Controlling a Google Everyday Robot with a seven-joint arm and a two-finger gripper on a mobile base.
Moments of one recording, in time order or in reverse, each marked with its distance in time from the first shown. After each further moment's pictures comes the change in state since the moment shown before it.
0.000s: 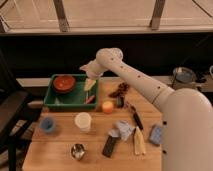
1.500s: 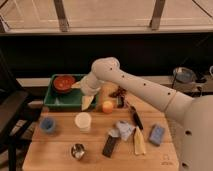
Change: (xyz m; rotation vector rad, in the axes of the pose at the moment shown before) arm -0.073 0.123 -0.020 -0.202 -0.077 -0.151
